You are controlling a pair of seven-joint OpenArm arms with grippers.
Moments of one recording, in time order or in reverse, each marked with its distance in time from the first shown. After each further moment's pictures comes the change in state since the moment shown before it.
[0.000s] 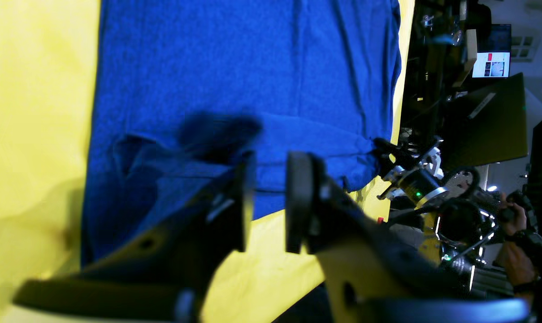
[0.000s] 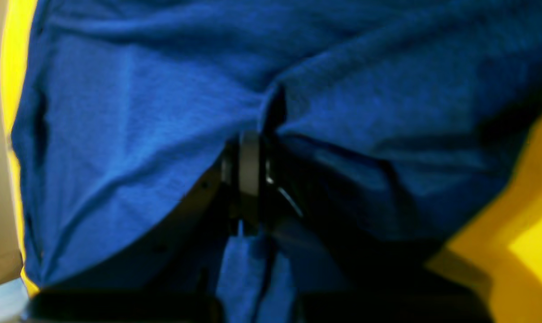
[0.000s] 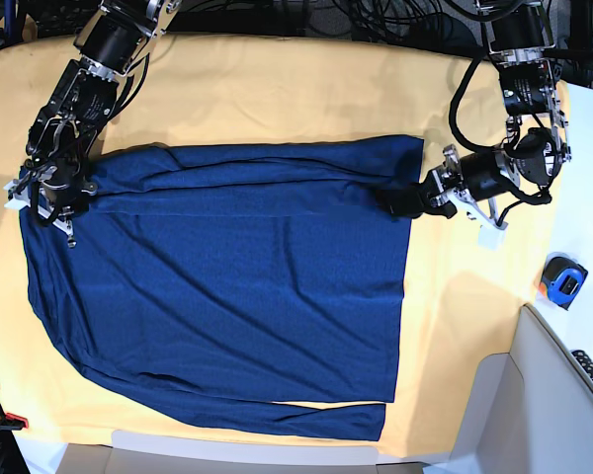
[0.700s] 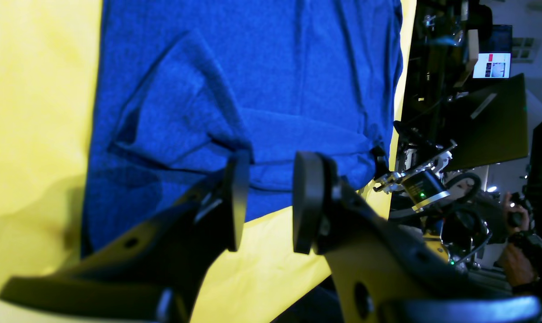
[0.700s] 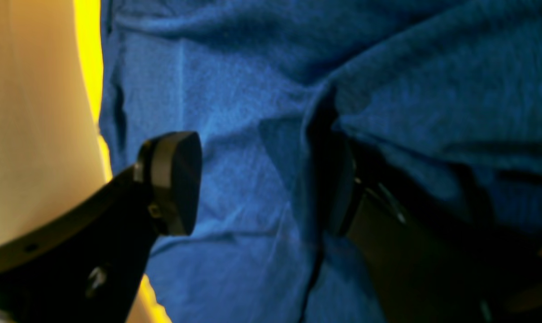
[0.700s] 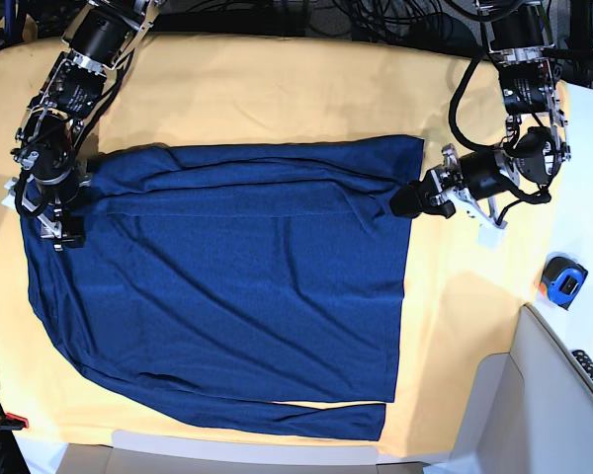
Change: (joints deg) left arm 0.1 0.1 0.0 0.0 0.0 0.0 0.0; right arm -2.5 2.8 0.3 -1.6 20.8 1.9 2.6
